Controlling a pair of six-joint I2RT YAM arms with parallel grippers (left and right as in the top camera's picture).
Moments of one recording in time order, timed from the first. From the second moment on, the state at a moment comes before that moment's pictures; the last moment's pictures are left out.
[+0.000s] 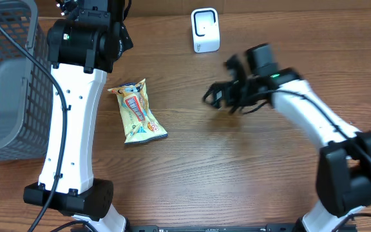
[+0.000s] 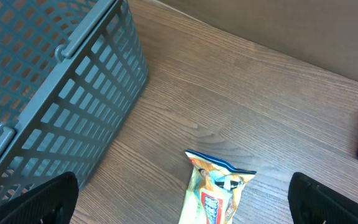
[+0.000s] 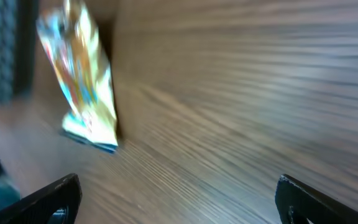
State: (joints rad) left arm -0.20 1.80 2.22 -1.41 -0.57 -0.55; right arm 0.36 1.83 1.33 -0.62 -0.56 0.21
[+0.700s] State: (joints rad) left arm -0.20 1.80 2.22 -1.41 -0.57 -0.55; right arm 0.83 2.02 1.33 -0.17 -0.04 0.16
